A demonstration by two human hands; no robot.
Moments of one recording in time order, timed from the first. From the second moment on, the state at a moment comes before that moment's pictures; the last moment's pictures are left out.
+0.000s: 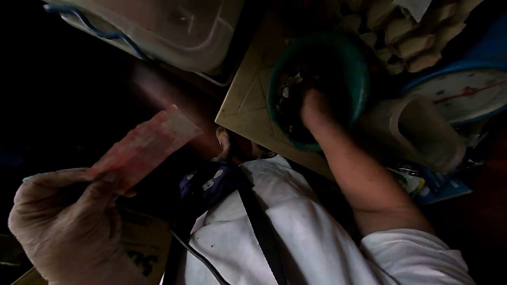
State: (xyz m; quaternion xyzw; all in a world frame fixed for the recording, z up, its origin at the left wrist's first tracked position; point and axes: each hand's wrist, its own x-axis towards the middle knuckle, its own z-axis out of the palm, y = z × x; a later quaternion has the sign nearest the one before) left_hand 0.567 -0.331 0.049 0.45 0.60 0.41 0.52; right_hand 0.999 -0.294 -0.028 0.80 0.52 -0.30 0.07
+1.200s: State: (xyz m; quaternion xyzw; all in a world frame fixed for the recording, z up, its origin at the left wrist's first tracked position) left_hand 0.598 -0.320 0.056 0.49 0.57 0.40 0.52; right_hand 0.994 -0.296 -0.023 0.76 0.53 -0.37 0.08
